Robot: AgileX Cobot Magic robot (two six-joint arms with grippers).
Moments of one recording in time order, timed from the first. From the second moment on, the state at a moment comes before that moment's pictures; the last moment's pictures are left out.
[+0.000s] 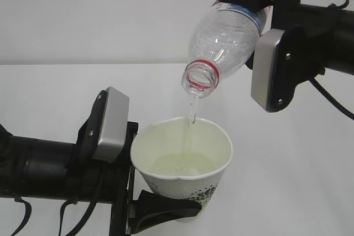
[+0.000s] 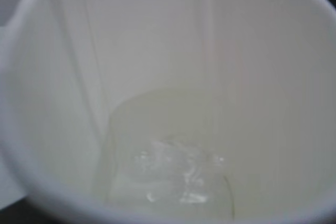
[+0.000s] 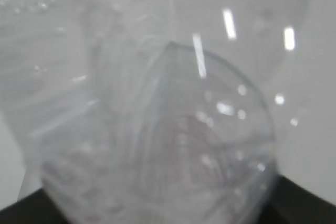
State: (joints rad) left arm -0.58 1.72 -0.56 1.09 -1.01 -0.43; right arm 0.31 1.40 -0.75 -0.84 -0.64 -0.89
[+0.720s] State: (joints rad) left arm -0.58 1.72 -0.56 1.09 -1.01 -0.43; right arm 0.31 1.40 -0.75 -0.84 -0.64 -0.90
